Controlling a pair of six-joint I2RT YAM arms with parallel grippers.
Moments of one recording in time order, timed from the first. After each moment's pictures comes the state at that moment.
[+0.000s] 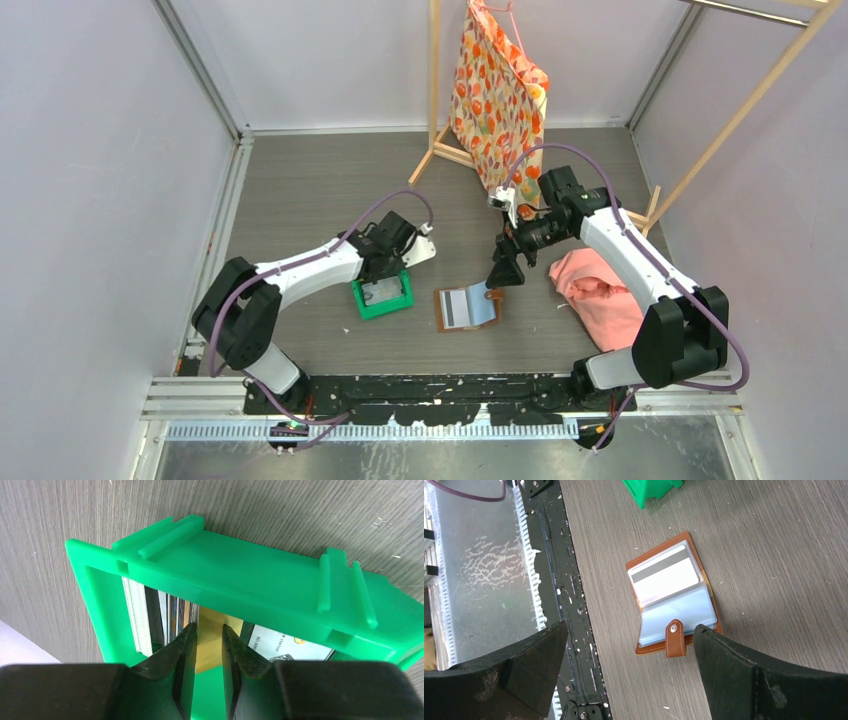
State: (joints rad) left arm -0.72 1.58 0.97 -0.51 -0.26 0.55; right arm 0.27 1.40 1.14 -0.98 -0.95 -0.64
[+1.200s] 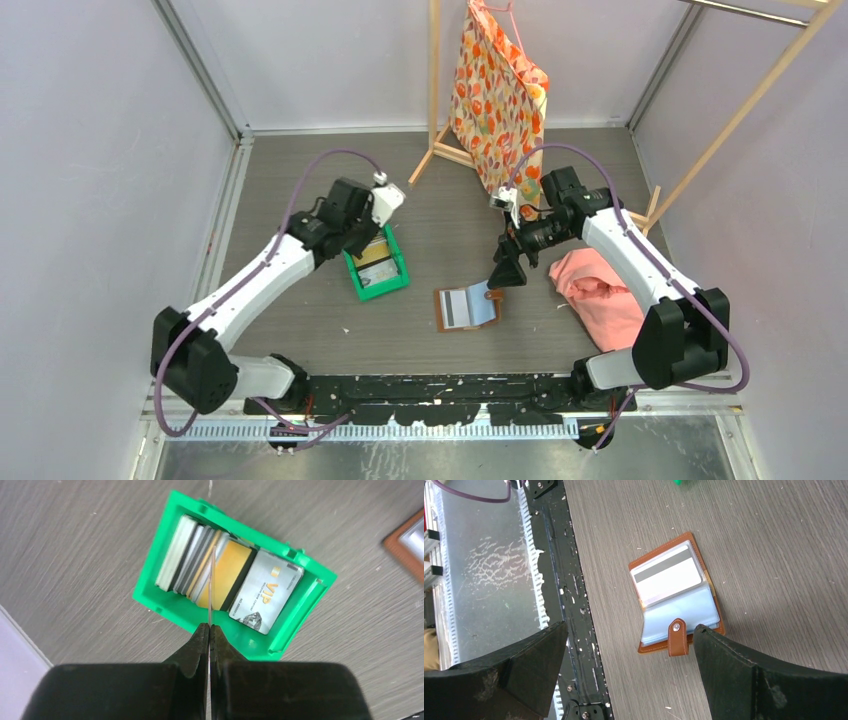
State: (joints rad) left arm -0.58 1.32 1.08 -0.64 -0.13 0.34; right arm 0.25 1.40 1.14 -1.00 -0.97 -0.65
